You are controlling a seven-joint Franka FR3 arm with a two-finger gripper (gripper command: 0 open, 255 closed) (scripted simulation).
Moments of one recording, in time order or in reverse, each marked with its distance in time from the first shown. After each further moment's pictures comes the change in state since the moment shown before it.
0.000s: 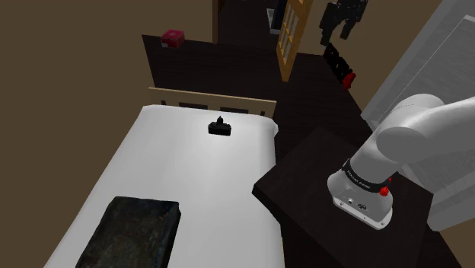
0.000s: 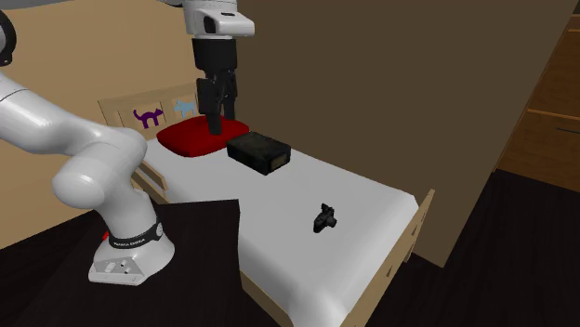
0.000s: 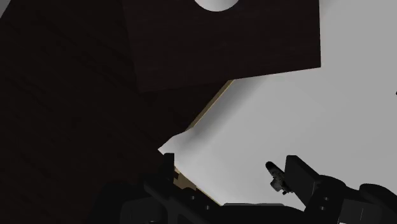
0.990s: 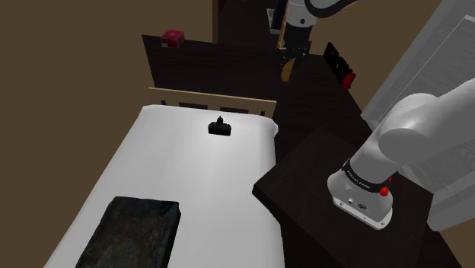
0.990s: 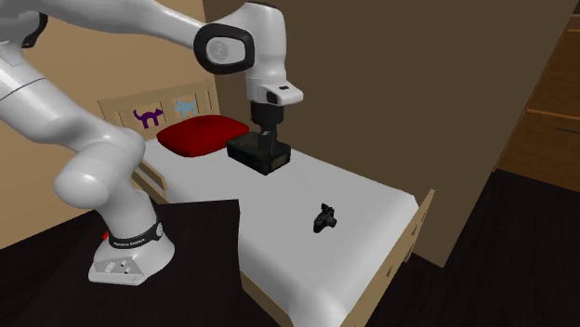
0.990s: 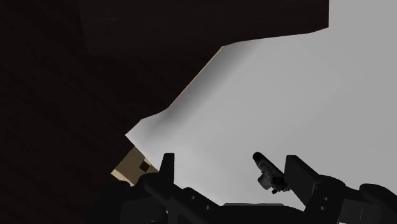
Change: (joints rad) arm 0.052 0.276 0.069 -0.150 0.049 0.432 0.093
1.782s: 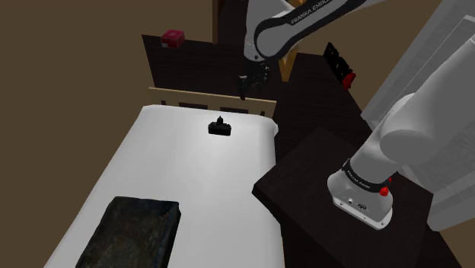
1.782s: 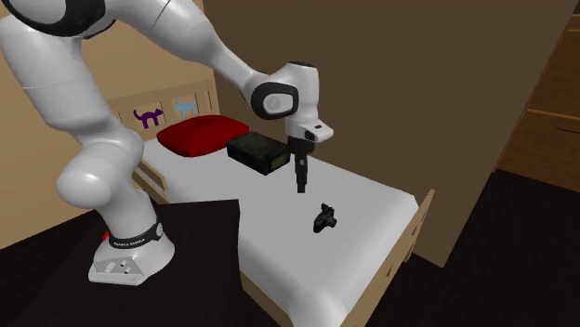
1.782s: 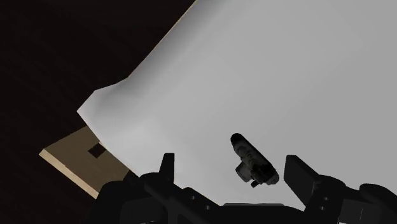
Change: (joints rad) arm 0.040 0.437 0.076 0.095 -0.006 0.351 0.106
